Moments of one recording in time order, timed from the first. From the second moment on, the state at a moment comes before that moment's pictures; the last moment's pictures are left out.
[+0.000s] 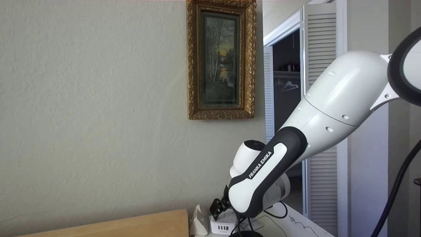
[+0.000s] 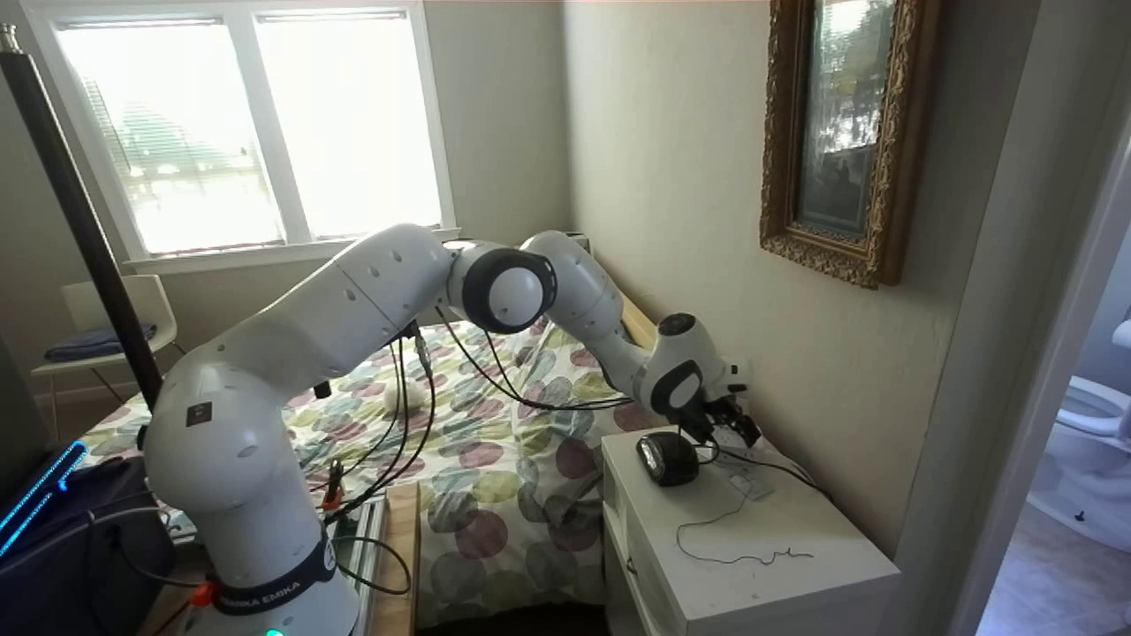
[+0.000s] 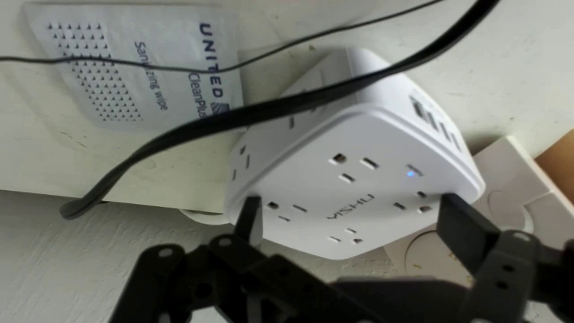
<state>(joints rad) 0.34 1.07 -0.08 -1.41 0.00 3.01 0.12</state>
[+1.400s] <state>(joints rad) 0.25 0.96 -0.14 -1.58 0.00 2.99 0.14</state>
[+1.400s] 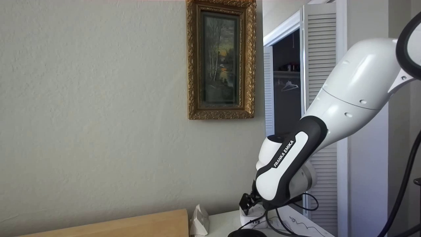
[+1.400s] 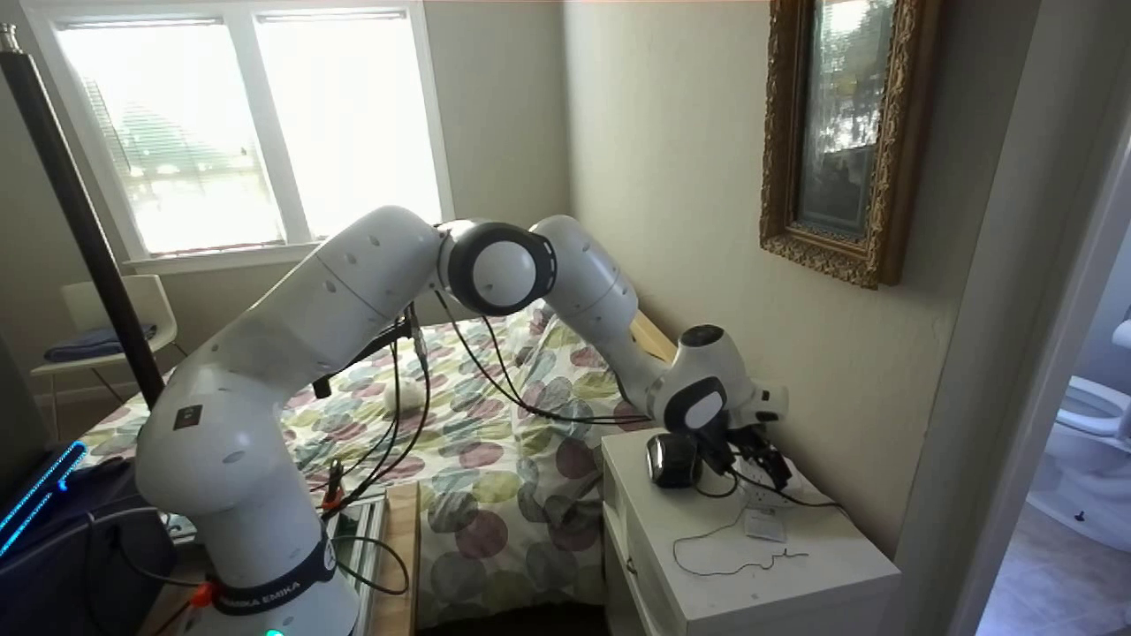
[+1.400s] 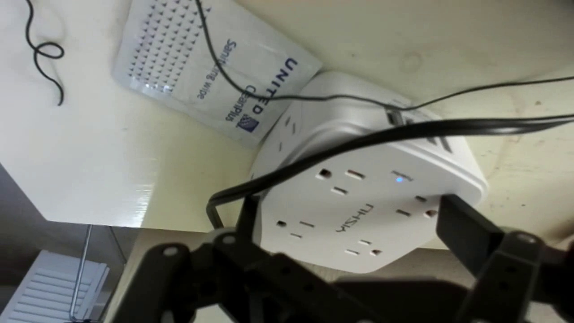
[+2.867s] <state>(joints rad) 0.40 0.77 -0.26 -1.67 0.00 2.80 0.31</state>
